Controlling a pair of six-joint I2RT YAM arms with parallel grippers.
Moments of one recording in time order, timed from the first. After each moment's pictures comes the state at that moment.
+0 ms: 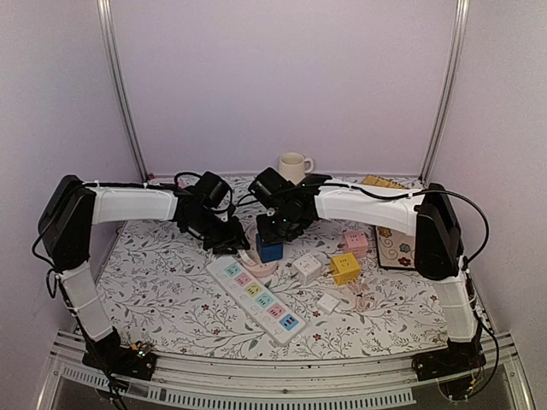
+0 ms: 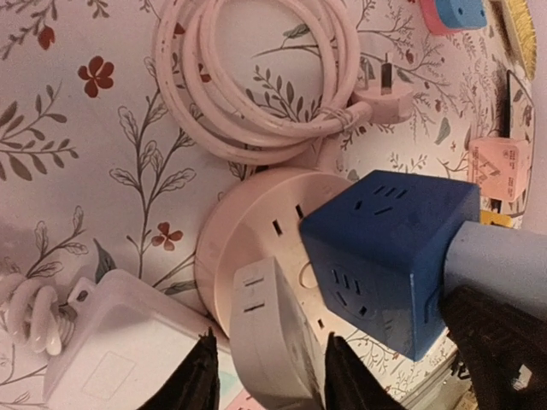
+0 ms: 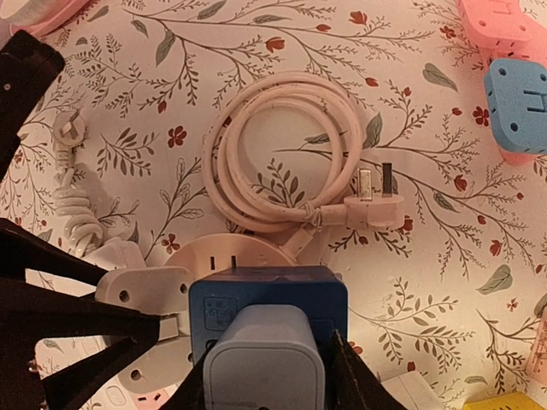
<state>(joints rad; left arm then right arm) -0.62 1.81 1.21 -0.47 0.28 -0.71 0.98 2.23 1.96 -0.77 0.23 0.59</state>
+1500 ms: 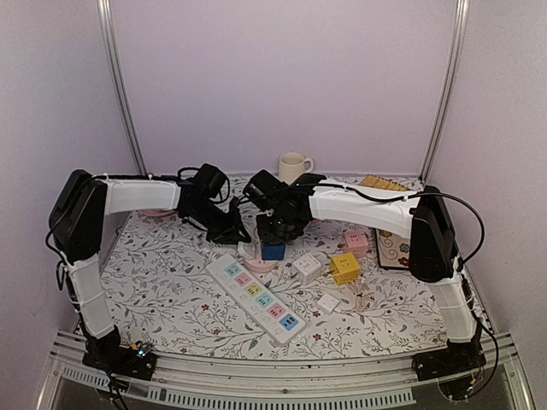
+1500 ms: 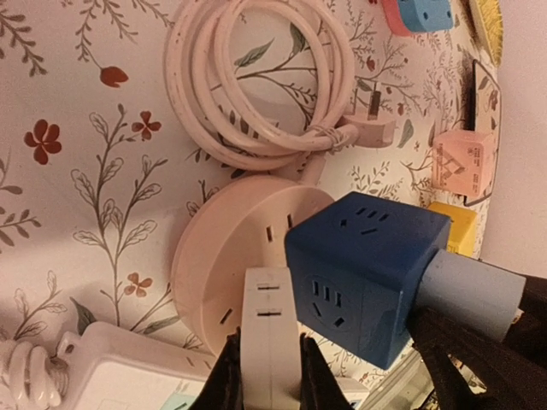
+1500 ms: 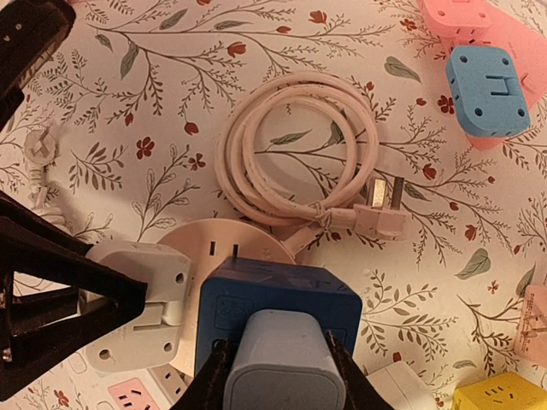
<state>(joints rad) -0.54 1.92 1.34 -0.49 0.47 -0.63 1.00 2.27 2.04 -0.87 0.31 0.65</state>
